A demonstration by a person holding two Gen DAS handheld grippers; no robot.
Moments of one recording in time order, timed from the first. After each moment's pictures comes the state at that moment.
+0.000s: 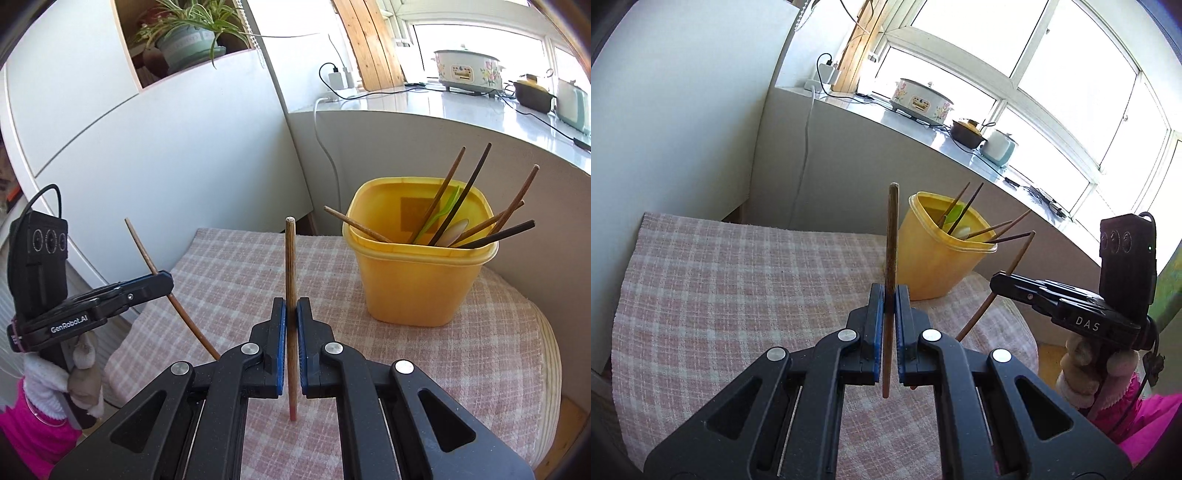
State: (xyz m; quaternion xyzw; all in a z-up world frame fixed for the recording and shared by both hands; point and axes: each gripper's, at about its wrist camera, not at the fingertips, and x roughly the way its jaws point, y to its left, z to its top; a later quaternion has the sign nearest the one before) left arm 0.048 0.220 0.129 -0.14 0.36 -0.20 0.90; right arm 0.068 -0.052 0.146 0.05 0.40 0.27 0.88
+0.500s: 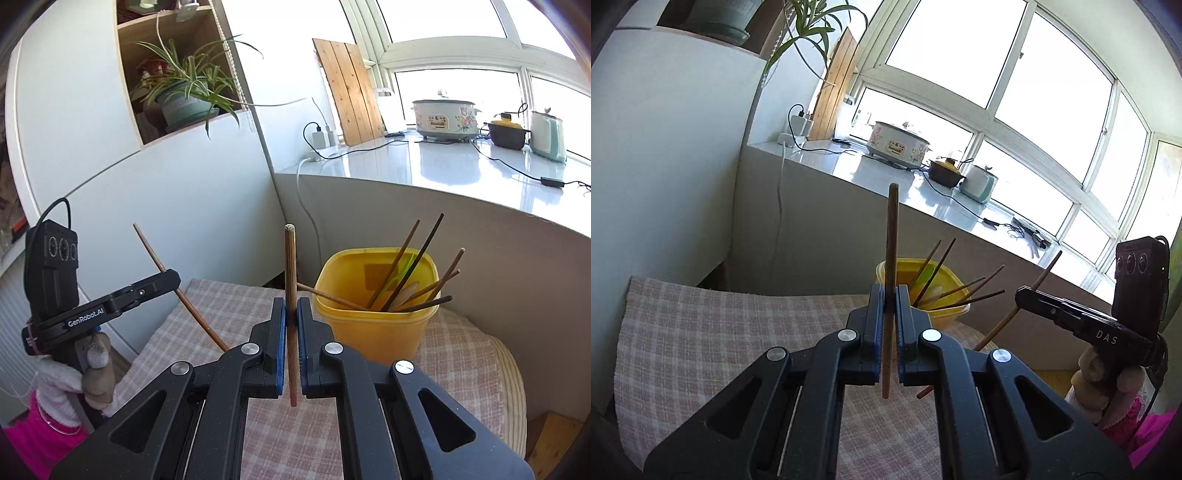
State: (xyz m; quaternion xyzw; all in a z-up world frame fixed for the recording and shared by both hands) left arm 0.080 0.195 0.180 -0.14 0.28 -0.22 0.92; right arm 0.061 -0.088 0.203 0.07 0.31 0.24 0.92
